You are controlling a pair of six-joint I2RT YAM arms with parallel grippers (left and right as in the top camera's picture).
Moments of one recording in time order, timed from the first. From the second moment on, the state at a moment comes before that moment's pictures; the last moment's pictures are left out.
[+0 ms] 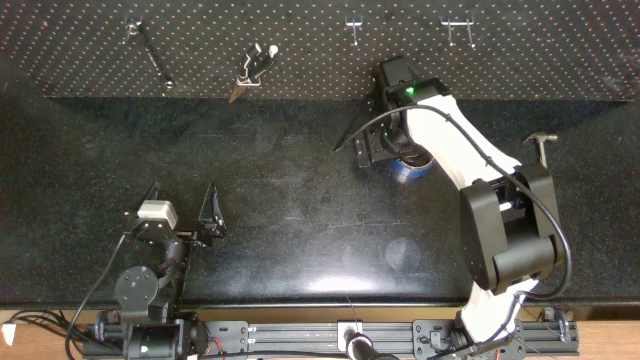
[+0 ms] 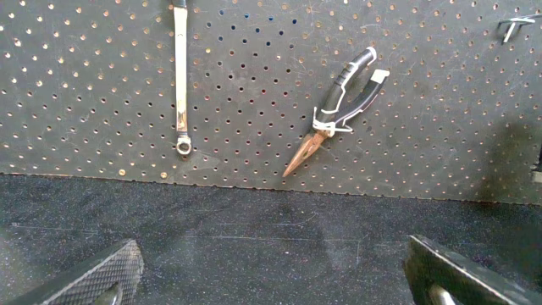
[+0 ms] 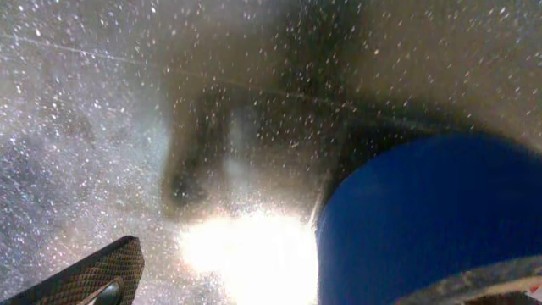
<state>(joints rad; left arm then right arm) 0.05 0.01 0.01 -0.06 0.12 -0.13 0.31 1.96 1.38 -0.92 -0.13 0.16</state>
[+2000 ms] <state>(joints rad) 0.05 0.01 0.01 -0.06 0.12 -0.13 0.49 1.69 1.35 0.08 0.01 0.59</state>
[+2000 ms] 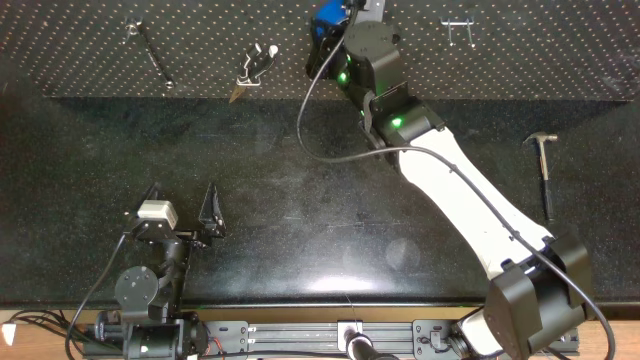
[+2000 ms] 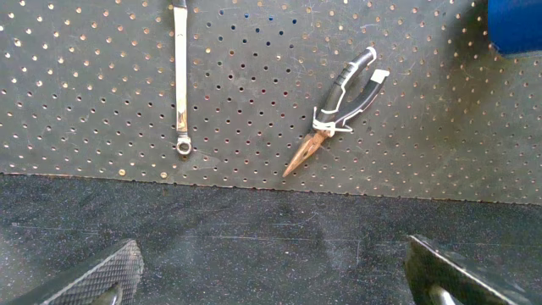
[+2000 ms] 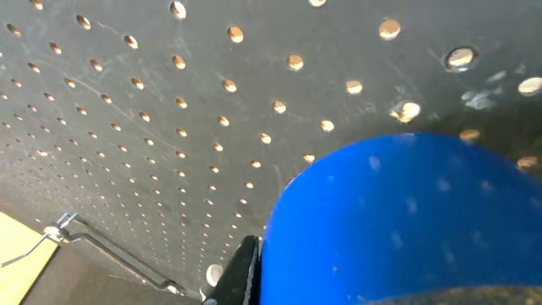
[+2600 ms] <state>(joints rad) 0.05 0.01 0.01 -0.06 0.12 -0.13 0.49 1.70 1.35 0.00 0.01 0.62</state>
